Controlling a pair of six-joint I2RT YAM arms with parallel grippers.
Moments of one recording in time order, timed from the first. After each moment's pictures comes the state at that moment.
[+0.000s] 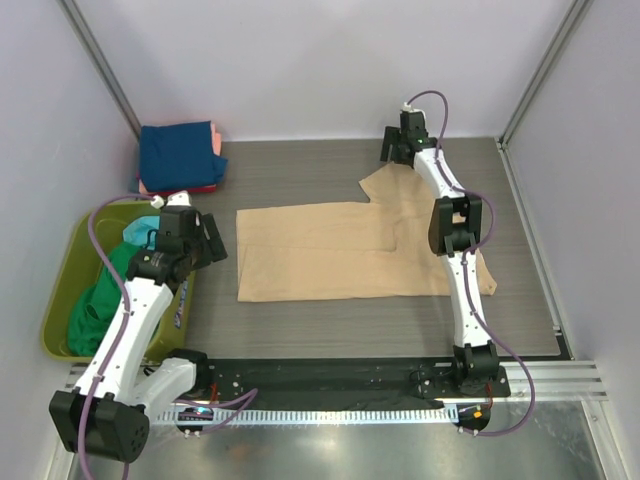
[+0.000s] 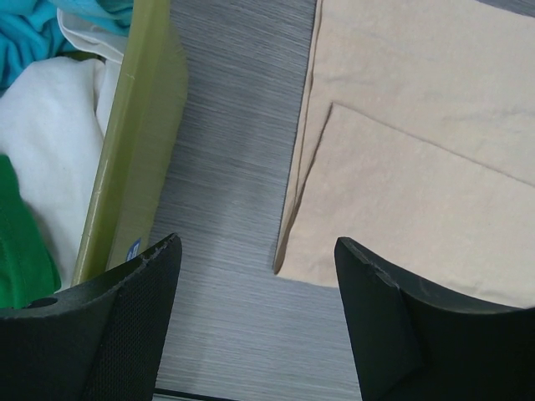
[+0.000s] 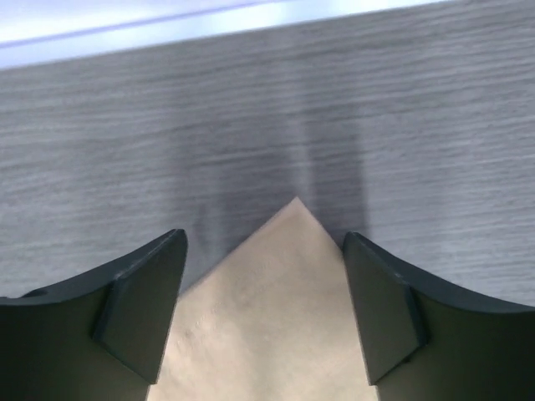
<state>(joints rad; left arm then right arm) -0.16 0.97 0.91 -0.74 -0.20 -0.41 0.14 2.72 2.53 -0.53 0.11 0.23</state>
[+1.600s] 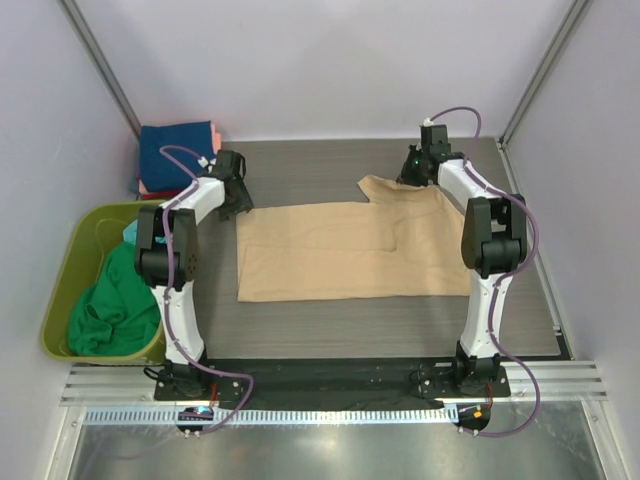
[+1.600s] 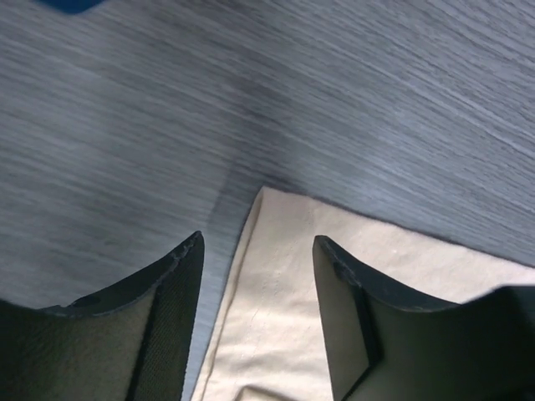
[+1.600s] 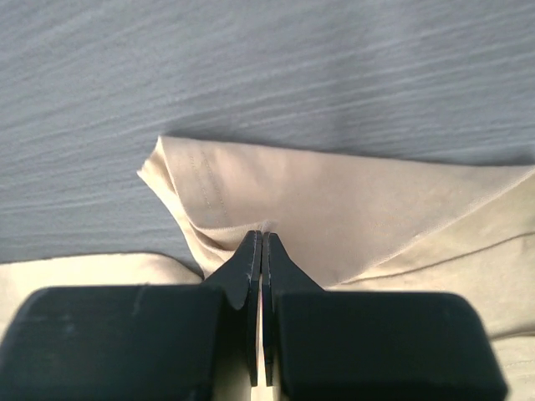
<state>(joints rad) -0.14 2.05 1.50 -0.50 -0.22 -0.53 0.10 2.14 1.70 -0.36 -0.11 0.42</state>
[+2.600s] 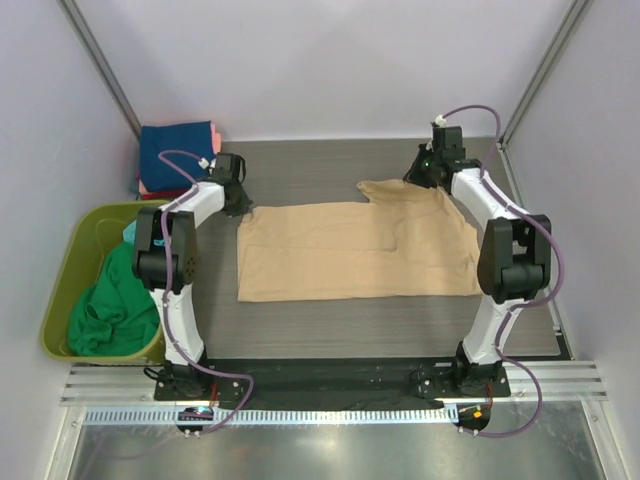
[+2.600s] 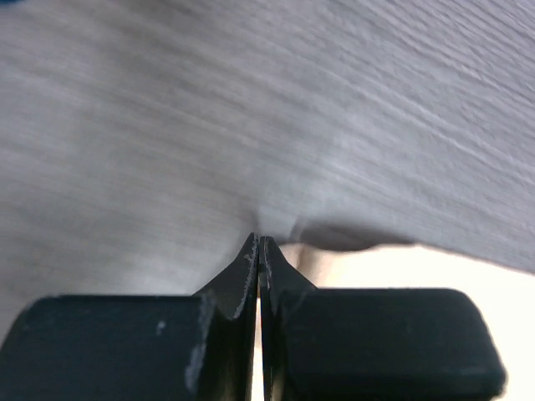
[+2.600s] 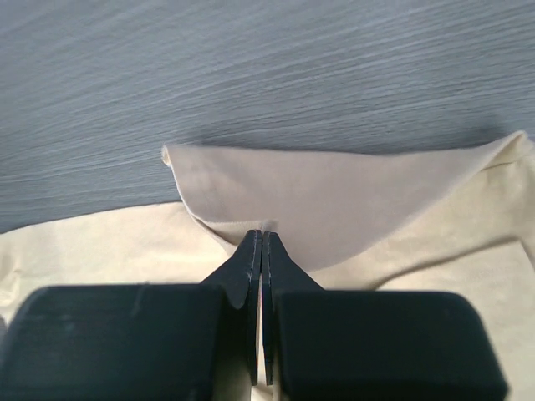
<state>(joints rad) -0.14 2.05 1.46 -0.38 -0.15 -0.57 0.10 1.92 1.51 -0.33 -0.13 0.42</state>
